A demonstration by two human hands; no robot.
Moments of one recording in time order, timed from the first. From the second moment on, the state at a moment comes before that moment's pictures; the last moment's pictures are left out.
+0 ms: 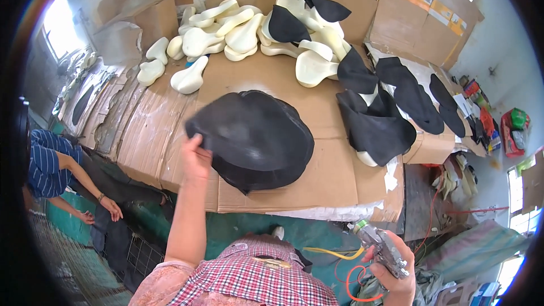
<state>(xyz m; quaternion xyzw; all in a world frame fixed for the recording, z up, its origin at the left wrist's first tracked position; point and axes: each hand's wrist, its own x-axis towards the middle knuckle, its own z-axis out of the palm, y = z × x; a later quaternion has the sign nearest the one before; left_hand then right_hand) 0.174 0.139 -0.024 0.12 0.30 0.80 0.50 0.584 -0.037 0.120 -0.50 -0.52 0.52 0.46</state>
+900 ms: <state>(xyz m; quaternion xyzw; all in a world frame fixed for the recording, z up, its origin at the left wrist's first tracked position) -0.020 0.009 0.016 0.05 0.26 0.96 0.13 0.539 -0.027 0.113 -0.46 -0.56 0.53 0.45</state>
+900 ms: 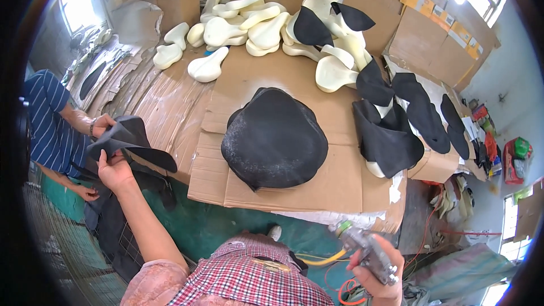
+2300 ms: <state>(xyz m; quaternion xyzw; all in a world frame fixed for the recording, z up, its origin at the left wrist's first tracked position) 0.138 0.155 -0.154 0.21 0.72 0.56 0.36 0.577 -0.039 0.125 -0.56 -0.49 0.49 0.45</state>
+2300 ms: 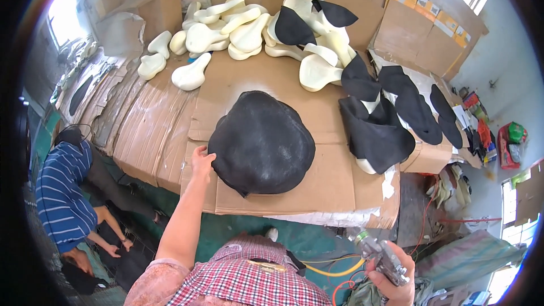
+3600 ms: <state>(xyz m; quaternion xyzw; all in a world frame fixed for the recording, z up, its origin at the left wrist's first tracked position) -0.096 -0.016 -0.005 0.17 0.20 0.95 0.16 0.583 -0.047 0.131 -0.50 -0.57 0.52 0.40</state>
